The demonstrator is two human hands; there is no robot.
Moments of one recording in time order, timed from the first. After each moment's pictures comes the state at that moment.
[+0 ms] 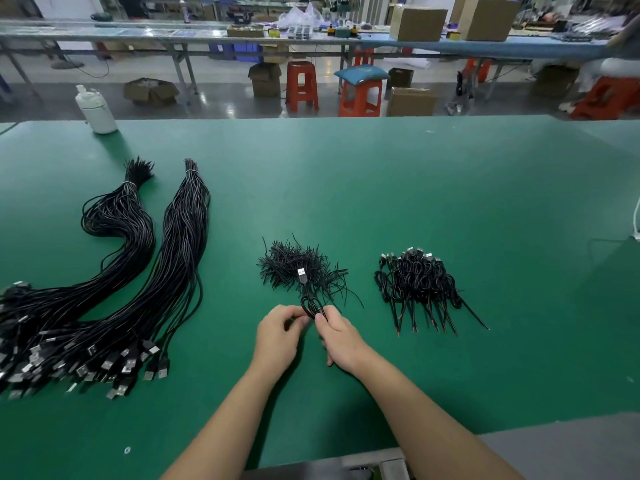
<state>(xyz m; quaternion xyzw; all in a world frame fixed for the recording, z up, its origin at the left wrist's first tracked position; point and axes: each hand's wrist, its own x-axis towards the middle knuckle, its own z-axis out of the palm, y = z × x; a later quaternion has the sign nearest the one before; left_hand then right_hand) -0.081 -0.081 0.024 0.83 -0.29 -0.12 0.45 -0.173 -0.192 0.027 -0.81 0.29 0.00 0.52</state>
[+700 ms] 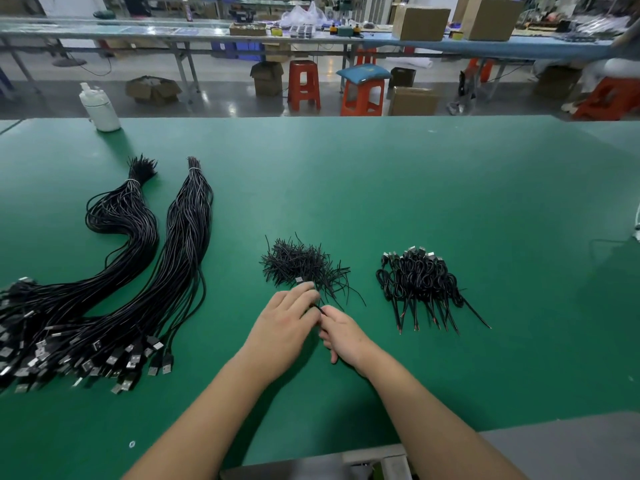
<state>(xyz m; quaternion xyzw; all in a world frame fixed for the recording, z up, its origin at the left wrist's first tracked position) -0.074 -0.067 0.051 0.72 -0.64 0.21 0.15 -0.170 -0.192 0.029 -0.73 0.29 0.00 0.62</state>
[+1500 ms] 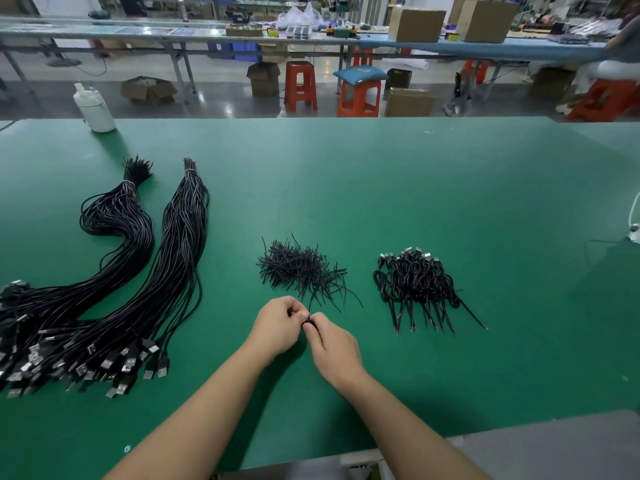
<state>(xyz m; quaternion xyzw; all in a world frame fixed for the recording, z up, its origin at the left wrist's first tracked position) -0.070 -0.087 0.060 0.86 -0.26 -0.23 0.36 -0.179 -0.169 0.011 -0.90 0.27 -0.10 0.33</state>
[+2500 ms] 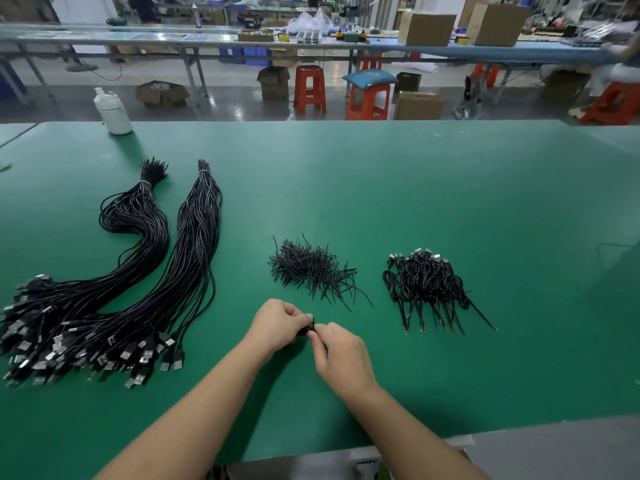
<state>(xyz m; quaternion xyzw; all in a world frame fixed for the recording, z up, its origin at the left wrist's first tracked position) -0.062 -0.070 0.064 0.86 -0.19 -0.29 0.37 -0.190 -0.147 0.013 -0.92 0.21 -0.24 0.21</state>
